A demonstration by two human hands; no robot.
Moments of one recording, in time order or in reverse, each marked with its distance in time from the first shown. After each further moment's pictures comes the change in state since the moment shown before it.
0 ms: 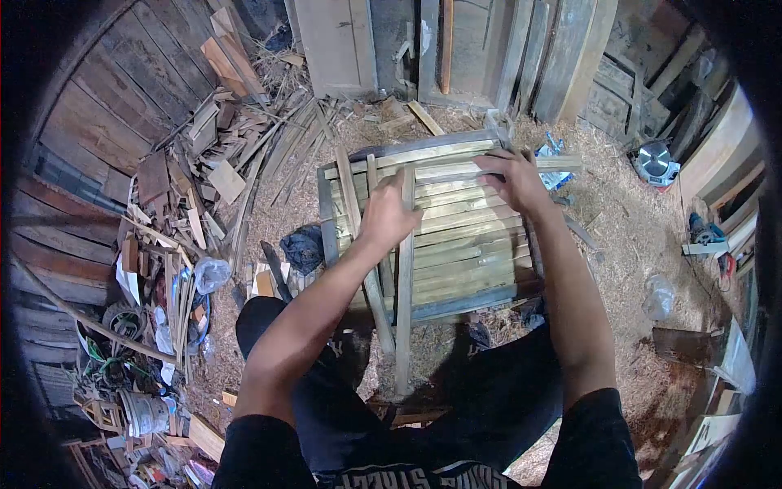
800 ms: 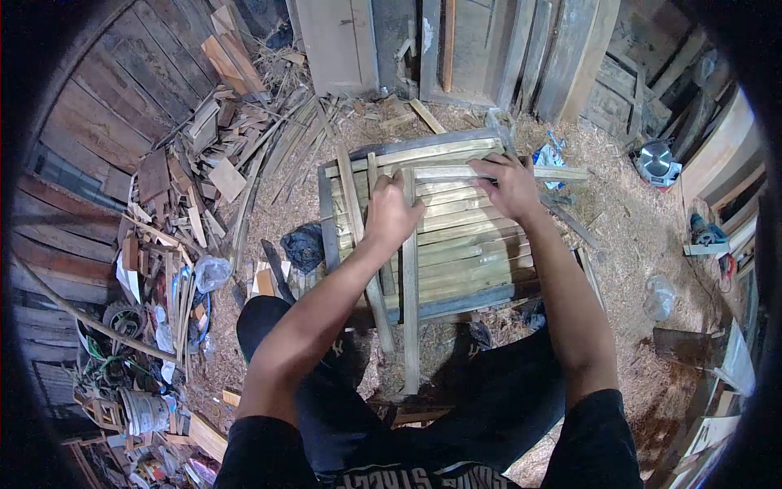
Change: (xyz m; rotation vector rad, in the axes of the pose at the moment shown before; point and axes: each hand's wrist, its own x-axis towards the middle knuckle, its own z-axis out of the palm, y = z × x) left_hand 0.000 -0.006 0.015 0.008 0.093 -0.039; right_hand -0.006 -0.027 0.008 -0.161 0.061 0.042
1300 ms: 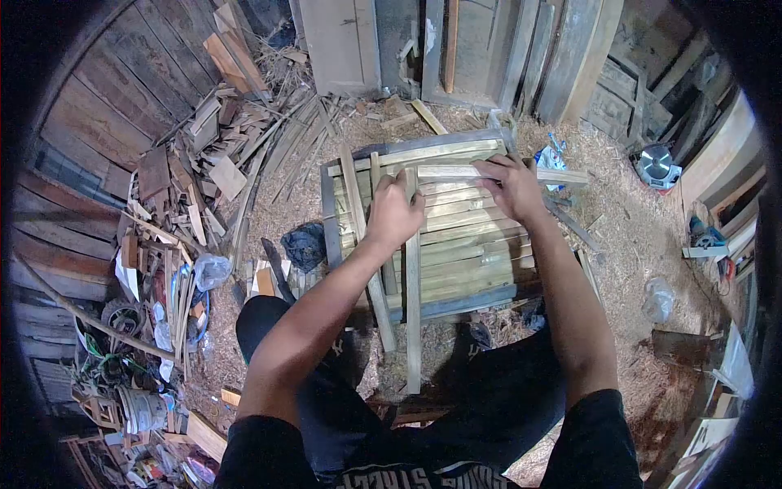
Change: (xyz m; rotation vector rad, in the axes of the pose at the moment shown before) left_hand -0.001 0.002 -0.002 -0.072 0.025 -0.016; right_hand -0.002 0.003 -0.003 0.038 0.015 -0.046
